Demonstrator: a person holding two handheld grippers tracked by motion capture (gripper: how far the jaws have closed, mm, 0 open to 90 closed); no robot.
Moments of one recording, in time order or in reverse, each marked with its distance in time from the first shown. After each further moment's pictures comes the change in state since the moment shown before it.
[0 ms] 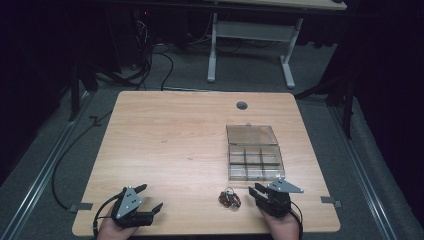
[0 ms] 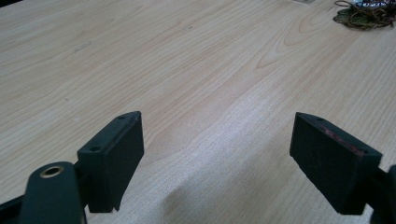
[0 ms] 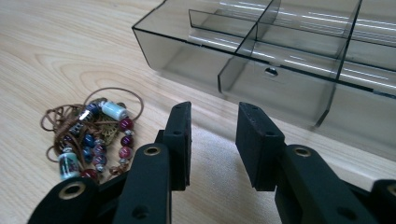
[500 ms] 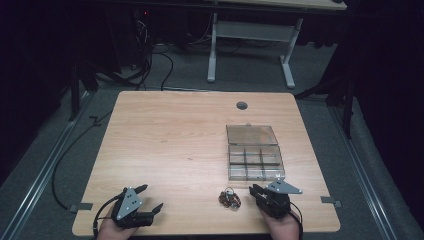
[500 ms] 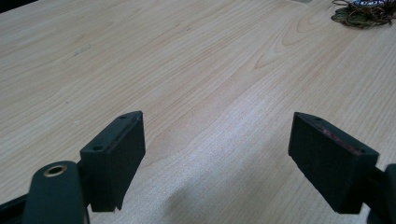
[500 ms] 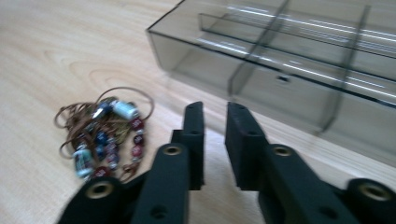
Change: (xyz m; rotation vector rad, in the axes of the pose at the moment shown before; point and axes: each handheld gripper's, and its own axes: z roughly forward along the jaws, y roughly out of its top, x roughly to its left) left arm -0.002 0.000 -0.001 -0.006 0.005 0.016; right arm 0.008 0.003 -0.004 0.005 -0.001 -0.034
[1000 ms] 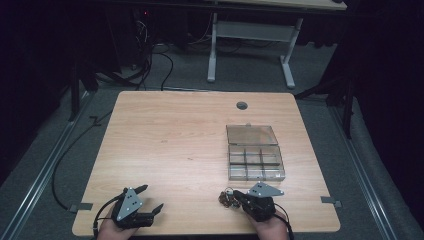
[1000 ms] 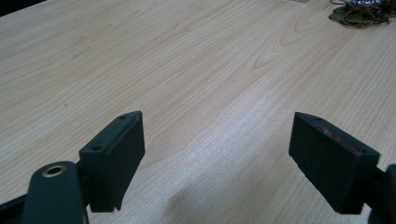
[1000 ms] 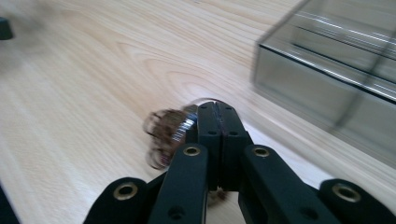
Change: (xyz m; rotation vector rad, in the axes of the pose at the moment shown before) left arm -0.001 0.000 -0.001 -0.007 -0.002 0.011; right arm 0.041 0.011 0.012 0.021 0.126 -0.123
